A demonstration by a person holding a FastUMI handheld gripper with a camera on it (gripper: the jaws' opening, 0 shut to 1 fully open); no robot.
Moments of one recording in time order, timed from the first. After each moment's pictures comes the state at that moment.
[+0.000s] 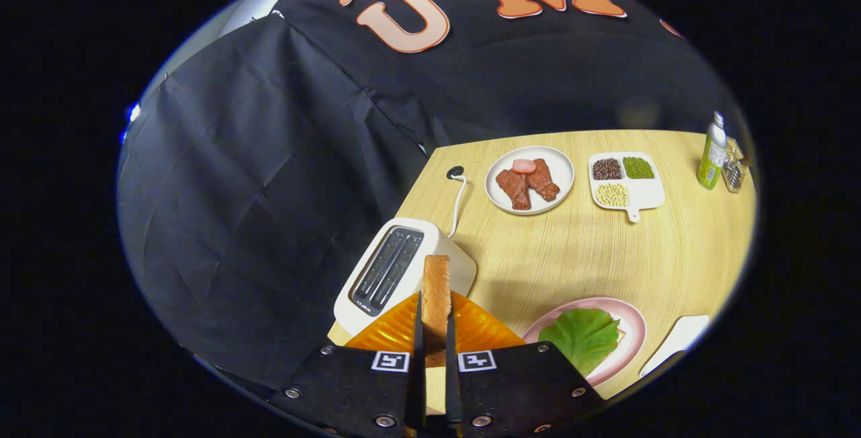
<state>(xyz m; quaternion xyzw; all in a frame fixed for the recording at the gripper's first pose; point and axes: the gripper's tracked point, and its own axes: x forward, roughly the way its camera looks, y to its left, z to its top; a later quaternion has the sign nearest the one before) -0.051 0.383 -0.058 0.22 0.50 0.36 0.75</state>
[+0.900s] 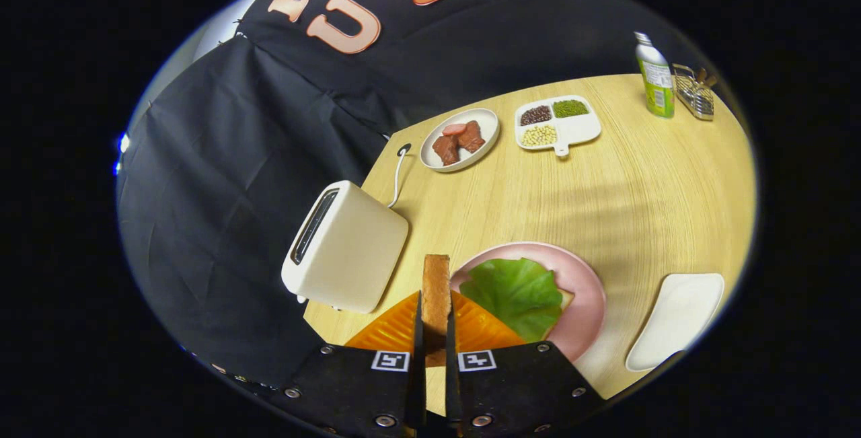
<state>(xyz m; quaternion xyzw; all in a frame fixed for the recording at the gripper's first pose) -0.089 0.284 -0.163 0.26 0.53 0.32 0.74</state>
